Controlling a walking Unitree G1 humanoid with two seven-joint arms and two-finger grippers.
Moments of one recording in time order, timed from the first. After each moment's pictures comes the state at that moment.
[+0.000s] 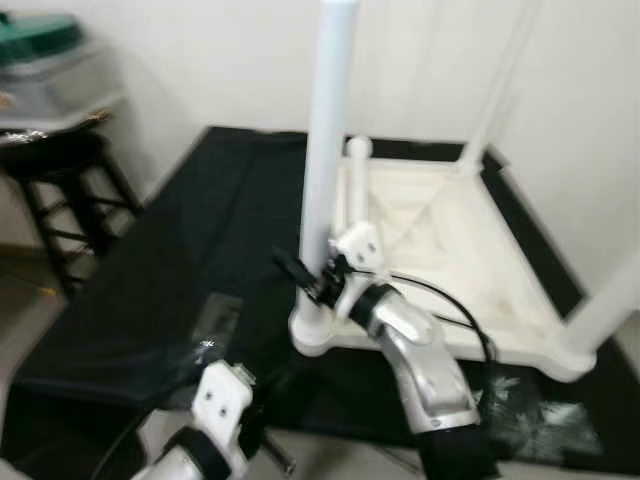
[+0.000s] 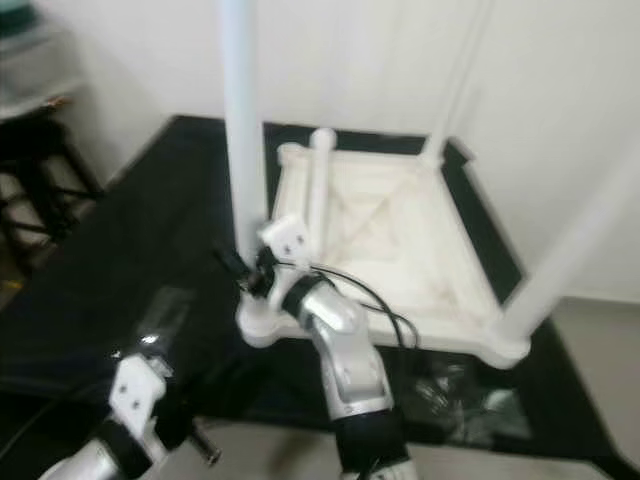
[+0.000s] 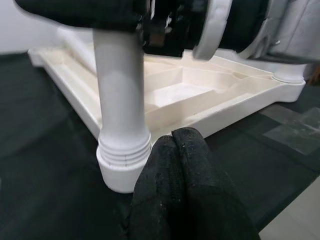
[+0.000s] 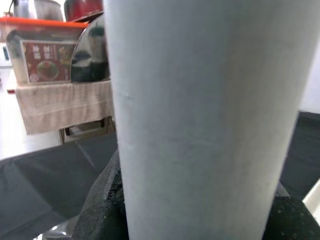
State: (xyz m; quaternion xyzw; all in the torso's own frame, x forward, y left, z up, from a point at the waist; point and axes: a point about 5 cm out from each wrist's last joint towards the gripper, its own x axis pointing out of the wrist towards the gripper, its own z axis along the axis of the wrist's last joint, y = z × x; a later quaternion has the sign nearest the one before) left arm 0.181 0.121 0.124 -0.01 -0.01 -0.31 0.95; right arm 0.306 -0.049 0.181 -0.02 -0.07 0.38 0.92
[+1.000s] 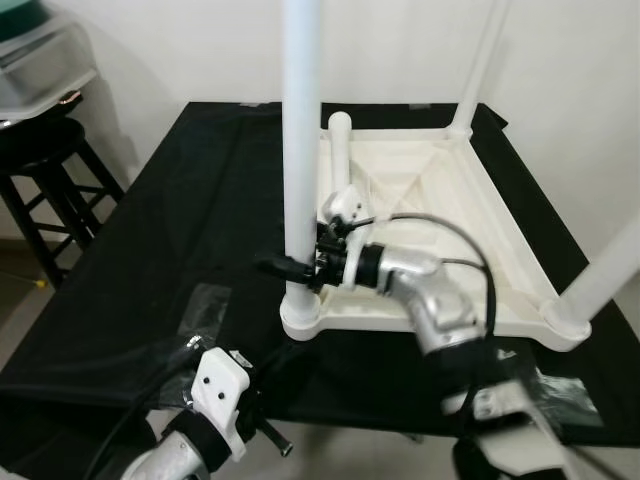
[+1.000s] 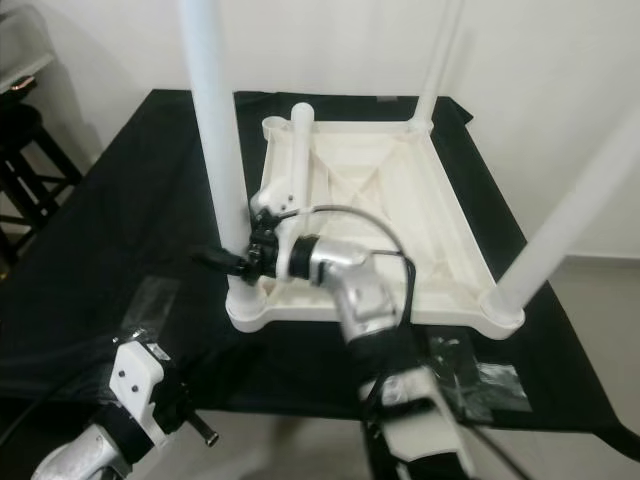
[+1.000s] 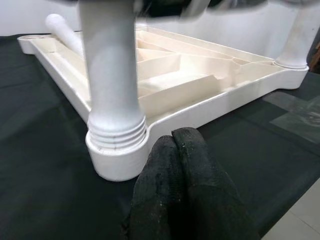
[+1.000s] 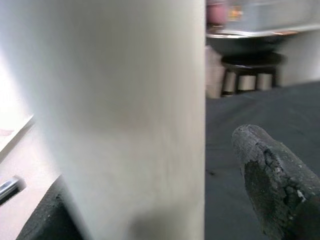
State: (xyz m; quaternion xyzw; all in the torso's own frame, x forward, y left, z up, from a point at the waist) left arm 0.184 0.121 0.122 0.00 -0.01 -0.31 0.95; right arm 0.349 -0.075 0.218 -0.03 0.00 0.60 0.80
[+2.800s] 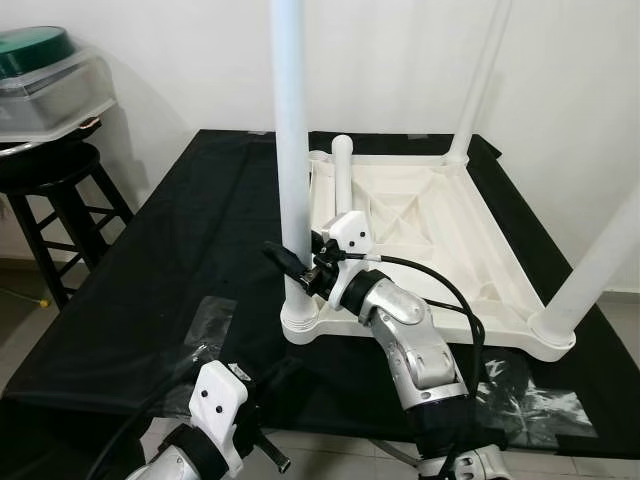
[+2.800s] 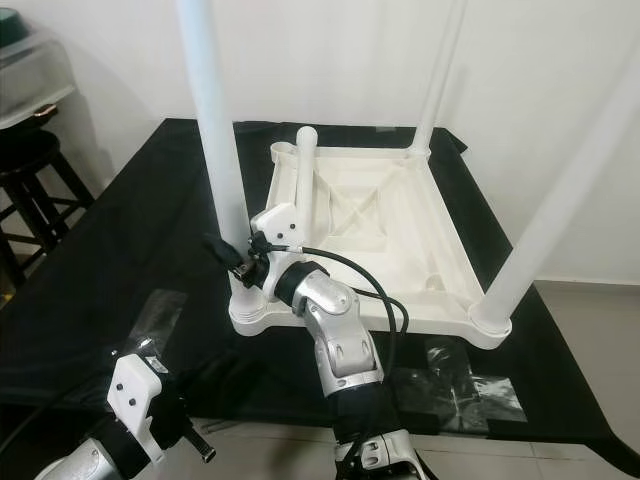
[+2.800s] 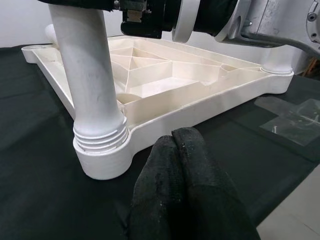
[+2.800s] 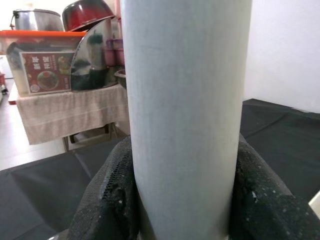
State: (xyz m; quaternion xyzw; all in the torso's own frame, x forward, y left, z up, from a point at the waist) left arm 0.183 0.122 0.121 -0.01 0.00 -0.31 0.95; right arm 0.322 -0.044 0.183 0.01 -0.06 0.41 0.91
